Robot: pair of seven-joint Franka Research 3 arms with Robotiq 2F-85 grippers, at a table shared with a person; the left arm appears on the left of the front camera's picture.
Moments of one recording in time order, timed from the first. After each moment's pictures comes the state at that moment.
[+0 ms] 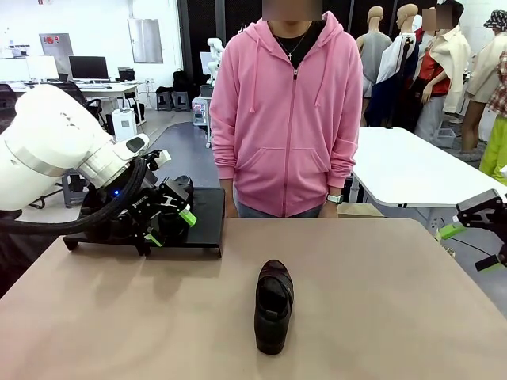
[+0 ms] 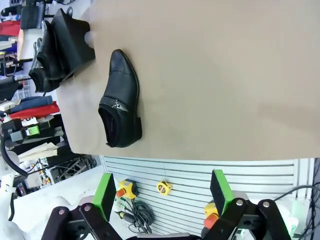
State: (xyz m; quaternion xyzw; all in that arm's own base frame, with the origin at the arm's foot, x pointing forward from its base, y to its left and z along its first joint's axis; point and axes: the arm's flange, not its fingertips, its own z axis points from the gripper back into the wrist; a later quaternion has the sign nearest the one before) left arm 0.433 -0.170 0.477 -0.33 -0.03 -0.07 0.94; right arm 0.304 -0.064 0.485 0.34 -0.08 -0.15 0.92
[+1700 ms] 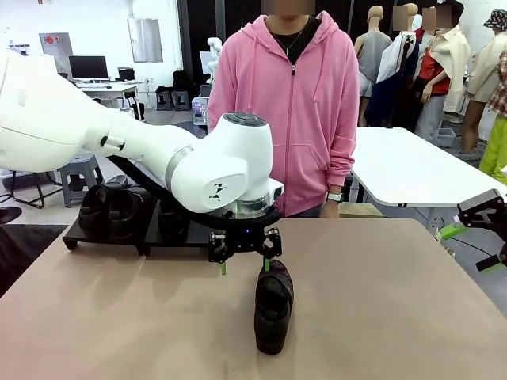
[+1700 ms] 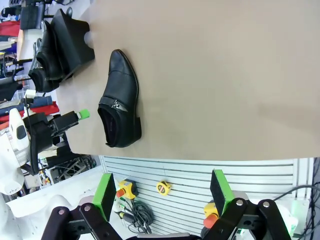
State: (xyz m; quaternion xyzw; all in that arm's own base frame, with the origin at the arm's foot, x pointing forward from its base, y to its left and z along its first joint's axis) left arm 0.404 -0.413 0.419 0.00 -0.08 0.05 1.00; right arm 0.304 -0.065 0.485 0.34 -0.08 -0.15 0.92
